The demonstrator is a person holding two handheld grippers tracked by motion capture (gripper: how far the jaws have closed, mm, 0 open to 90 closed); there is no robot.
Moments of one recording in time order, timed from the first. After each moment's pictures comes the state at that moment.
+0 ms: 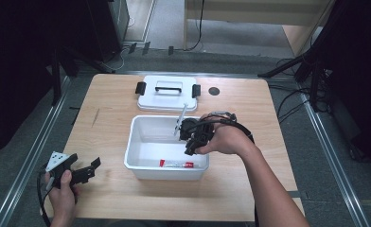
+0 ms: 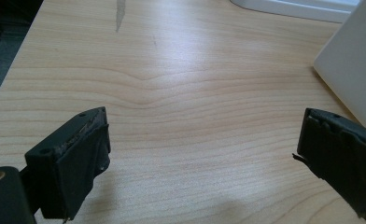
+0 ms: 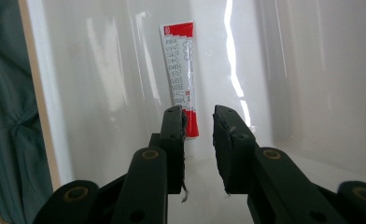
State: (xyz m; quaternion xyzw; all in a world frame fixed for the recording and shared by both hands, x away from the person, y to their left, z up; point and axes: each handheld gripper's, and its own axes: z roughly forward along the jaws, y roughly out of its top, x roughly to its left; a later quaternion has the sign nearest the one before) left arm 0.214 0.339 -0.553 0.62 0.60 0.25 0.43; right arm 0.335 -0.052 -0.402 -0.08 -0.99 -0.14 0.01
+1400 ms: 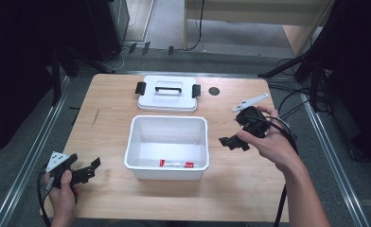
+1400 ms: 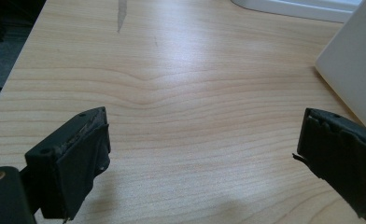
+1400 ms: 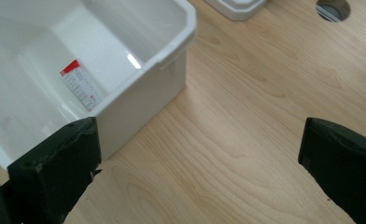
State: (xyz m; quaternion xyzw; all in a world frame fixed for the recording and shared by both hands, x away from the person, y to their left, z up) left arm 0.214 0.339 -0.553 0.62 0.60 0.25 0.43; right arm 0.331 -0.189 -0.378 -0.36 -0.88 -0.28 -0.10
